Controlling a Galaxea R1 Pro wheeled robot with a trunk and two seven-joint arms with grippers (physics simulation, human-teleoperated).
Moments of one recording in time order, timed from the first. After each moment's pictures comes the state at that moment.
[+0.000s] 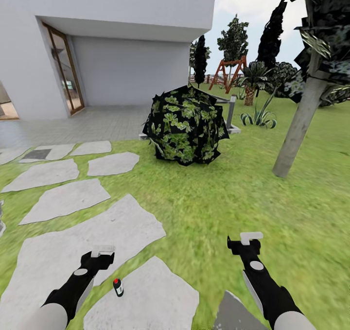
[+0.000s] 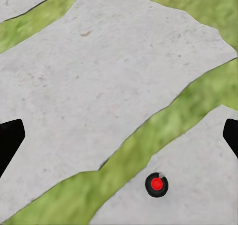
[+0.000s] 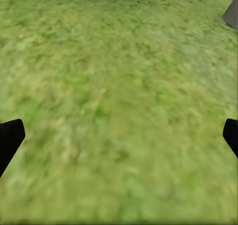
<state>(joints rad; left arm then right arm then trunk) -0.59 0.09 0.16 -0.41 -0.21 -0.04 0.00 -0.50 -0.03 0.00 -0.71 0.10 -0.01 -0.16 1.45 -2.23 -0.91</state>
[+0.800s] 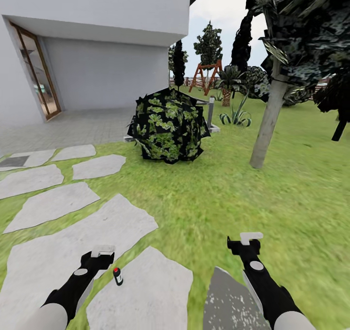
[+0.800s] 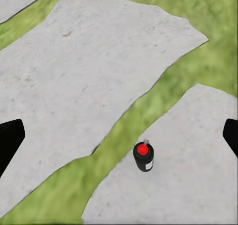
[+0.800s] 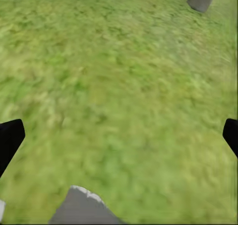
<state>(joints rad) -0.59 0.09 0.16 -0.41 -0.21 -0.04 0.00 -0.50 -0.03 0.00 -0.71 0.11 -0.01 -0.16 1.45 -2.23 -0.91</state>
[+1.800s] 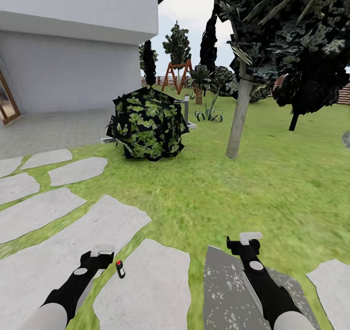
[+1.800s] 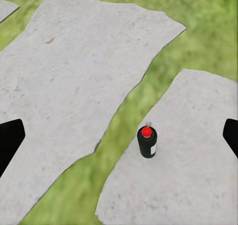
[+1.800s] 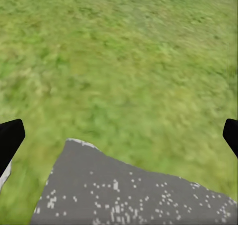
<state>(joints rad) -0.59 0.09 0.16 -0.41 -0.21 -0.04 0.00 -0.50 -0.03 0.00 -0.71 0.10 -0.01 -0.16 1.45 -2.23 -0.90</state>
